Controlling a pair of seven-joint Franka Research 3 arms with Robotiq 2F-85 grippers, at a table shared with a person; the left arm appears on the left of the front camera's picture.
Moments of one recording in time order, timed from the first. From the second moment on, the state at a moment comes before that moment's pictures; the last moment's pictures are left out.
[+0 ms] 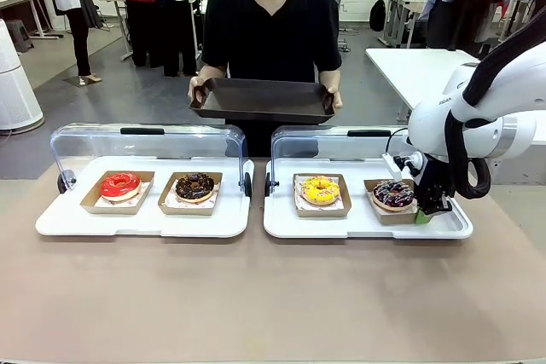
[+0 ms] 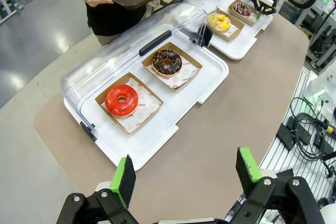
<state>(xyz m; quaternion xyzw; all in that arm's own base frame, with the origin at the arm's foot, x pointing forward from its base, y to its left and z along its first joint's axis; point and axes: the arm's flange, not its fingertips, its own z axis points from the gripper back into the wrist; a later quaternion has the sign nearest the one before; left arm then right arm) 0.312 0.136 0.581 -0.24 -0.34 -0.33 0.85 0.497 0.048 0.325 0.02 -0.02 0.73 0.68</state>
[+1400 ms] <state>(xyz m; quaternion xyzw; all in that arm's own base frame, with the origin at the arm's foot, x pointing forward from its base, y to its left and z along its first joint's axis) 0.312 0.136 0.581 -0.24 -0.34 -0.33 0.85 0.365 0.079 0.639 0.03 0.03 0.67 0.74</state>
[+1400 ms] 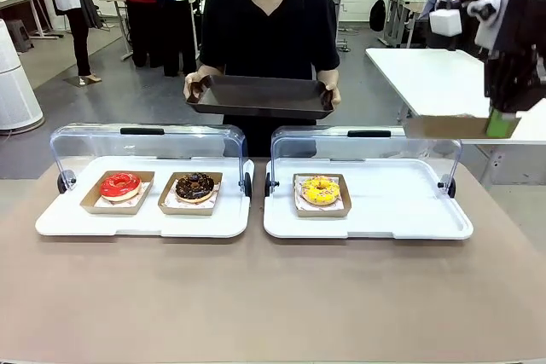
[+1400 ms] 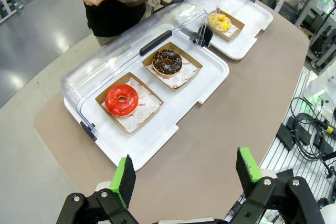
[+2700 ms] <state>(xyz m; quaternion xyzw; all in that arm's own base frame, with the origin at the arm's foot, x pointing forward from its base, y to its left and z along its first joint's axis) 0.312 0.136 0.581 -0.24 -0.34 -0.33 0.85 0.382 0.083 0.655 0.03 0.02 0.67 0.74</state>
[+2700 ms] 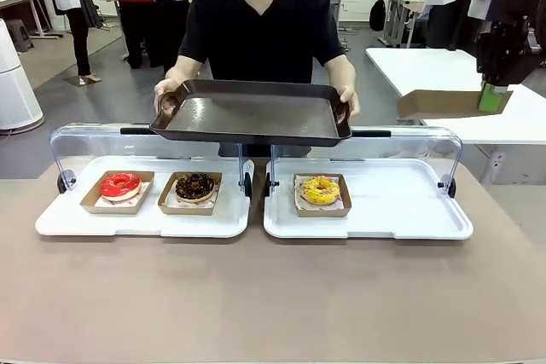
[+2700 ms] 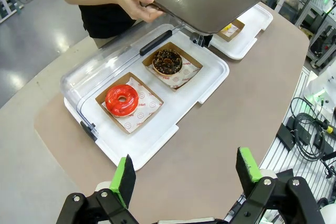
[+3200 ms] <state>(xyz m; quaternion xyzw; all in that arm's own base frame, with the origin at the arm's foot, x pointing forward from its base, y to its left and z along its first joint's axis) 0.312 0.136 0.581 -0.24 -0.34 -0.33 0.85 0.382 0.083 0.655 0.03 0.02 0.67 0.74</state>
